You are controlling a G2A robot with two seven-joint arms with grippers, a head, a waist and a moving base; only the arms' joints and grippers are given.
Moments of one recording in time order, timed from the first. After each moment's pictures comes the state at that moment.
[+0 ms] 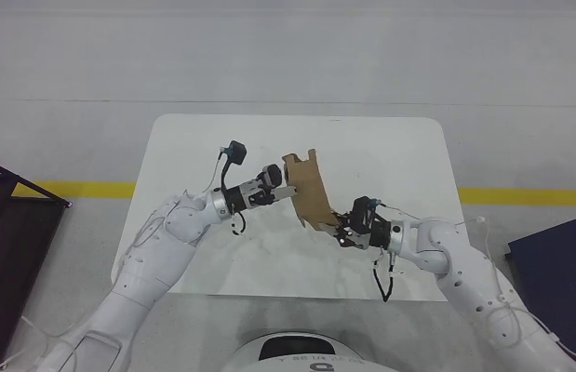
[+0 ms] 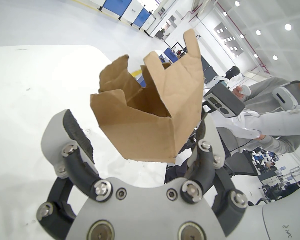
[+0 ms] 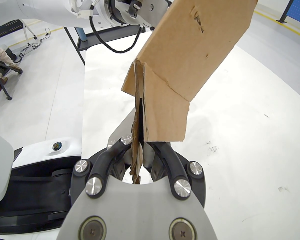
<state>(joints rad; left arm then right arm) 1.18 -1.16 -1.06 -1.33 0.23 -0.78 -0.48 -1.36 -0.94 1.04 -1.60 -1.04 -0.84 0.05</state>
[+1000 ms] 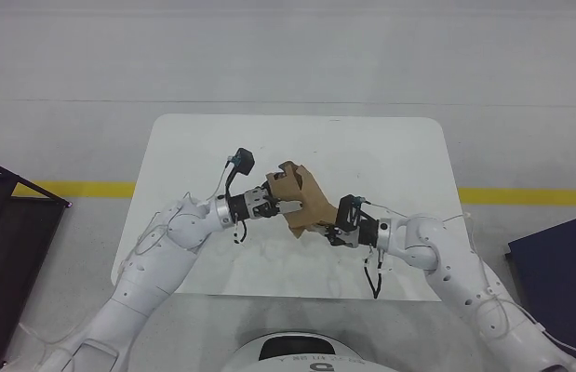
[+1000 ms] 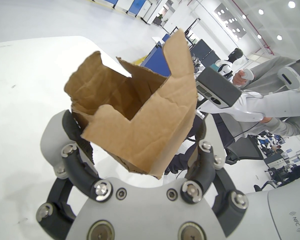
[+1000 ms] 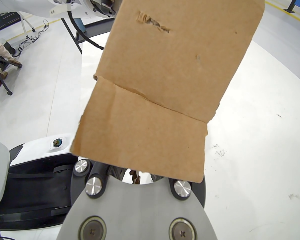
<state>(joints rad) 1.22 -1.14 -1.07 -1.40 0.31 -0.80 -0.48 -1.30 -0.98 0.97 -1.56 -1.02 -0.81 0.11</state>
